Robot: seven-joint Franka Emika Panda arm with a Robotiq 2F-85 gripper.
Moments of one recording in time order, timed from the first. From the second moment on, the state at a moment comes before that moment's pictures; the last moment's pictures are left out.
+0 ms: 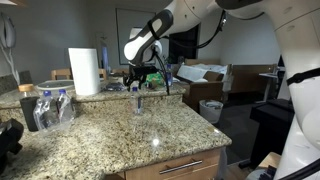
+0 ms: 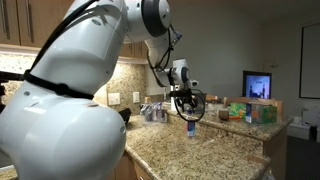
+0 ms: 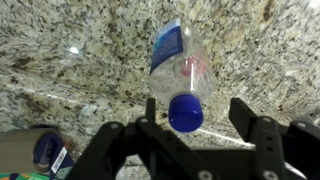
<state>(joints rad) 0.13 0.42 0.04 -1.72 -0.14 2.46 0.24</state>
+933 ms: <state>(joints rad) 0.12 0.44 0.03 -1.66 -0.12 2.36 0.24</state>
